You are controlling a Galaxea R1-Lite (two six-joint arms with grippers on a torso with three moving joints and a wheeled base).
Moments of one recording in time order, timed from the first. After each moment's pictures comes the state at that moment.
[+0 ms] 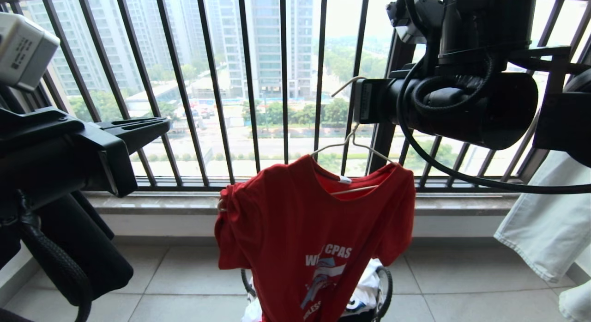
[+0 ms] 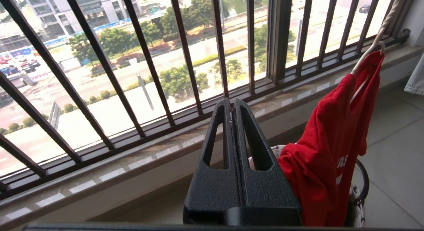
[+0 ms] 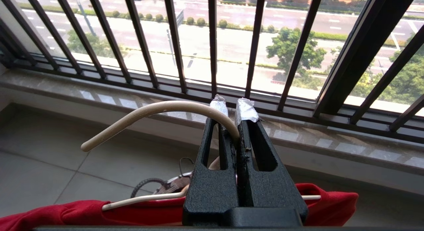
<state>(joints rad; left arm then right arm) -0.45 1.14 -0.84 -0.35 0.01 0.13 0.70 1.72 -1.54 -0.04 -0.46 0.11</state>
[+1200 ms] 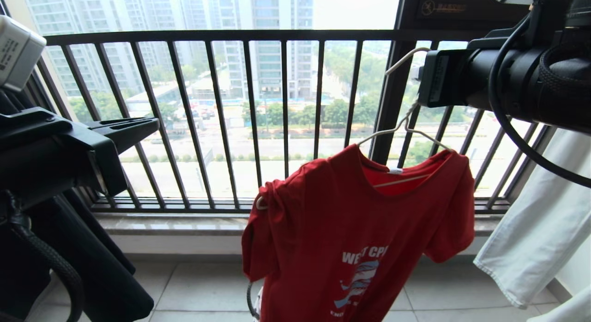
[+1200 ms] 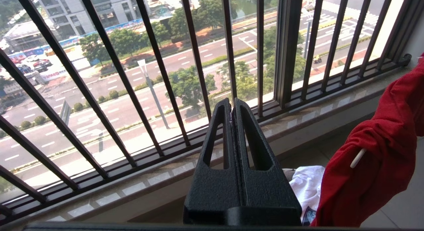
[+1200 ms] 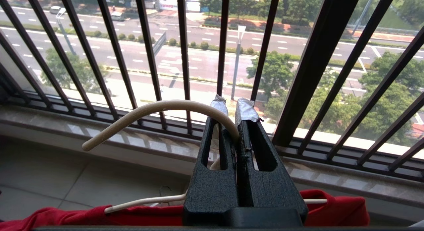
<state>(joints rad) -0.42 1.12 -0.82 -0.35 0.01 0.14 0.68 1.51 -1.42 -0.04 -0.51 0.03</state>
